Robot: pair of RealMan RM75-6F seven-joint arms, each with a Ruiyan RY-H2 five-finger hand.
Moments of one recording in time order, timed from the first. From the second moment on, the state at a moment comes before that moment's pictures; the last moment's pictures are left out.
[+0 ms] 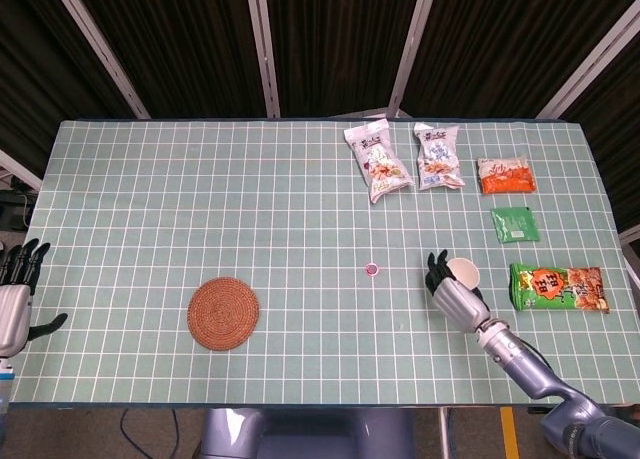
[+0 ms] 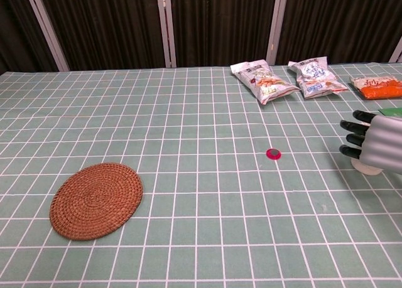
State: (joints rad) left arm -0.12 -1.16 -0.09 -1.63 1.36 1.44 0.22; right arm 0.49 -1.48 0.01 -1.07 -1.82 1.04 -1.04
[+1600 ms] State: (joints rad) left arm -0.13 -1.14 -0.09 -1.65 1.34 1.42 0.22; right arm 0.54 -1.42 0.05 -1.39 -1.46 0.97 -0.20
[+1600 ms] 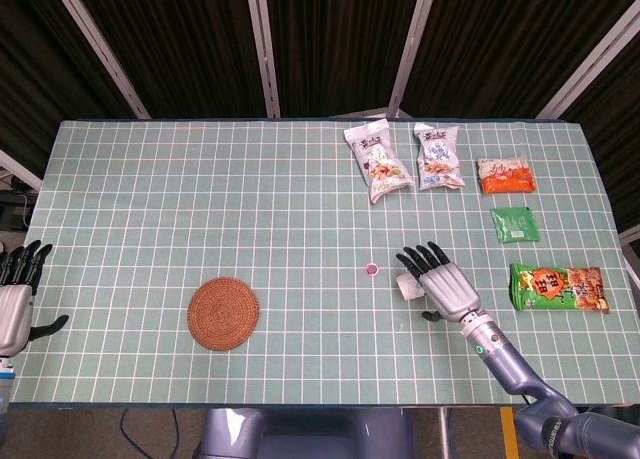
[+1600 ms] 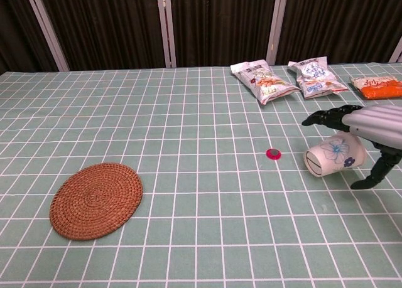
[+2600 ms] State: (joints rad) left arm -0.14 -1.13 -0.08 -1.66 1.32 1.38 0.22; right arm 0.60 -1.50 -0.02 -1.26 -1.73 1.01 -0.90
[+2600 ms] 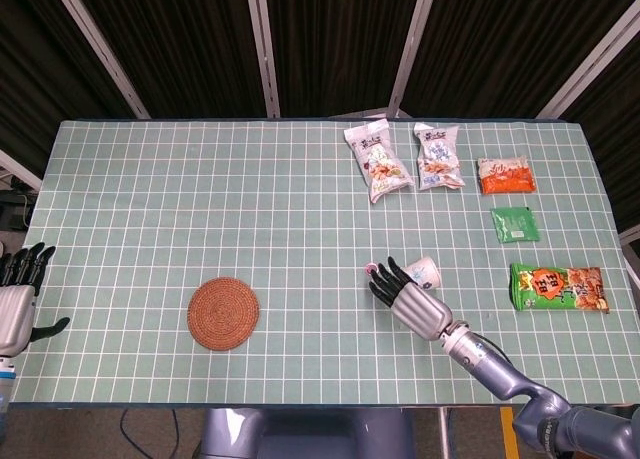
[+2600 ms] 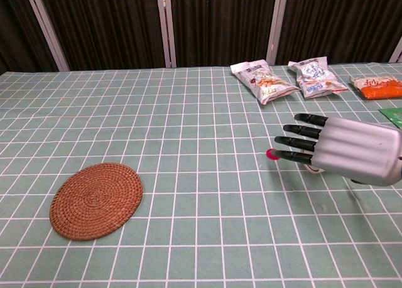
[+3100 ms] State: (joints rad) left arm -0.15 -1.14 -0.08 -1.66 1.31 1.38 0.23; right arm 0.60 -1.56 -0.01 -1.11 -1.69 1.01 -0.94
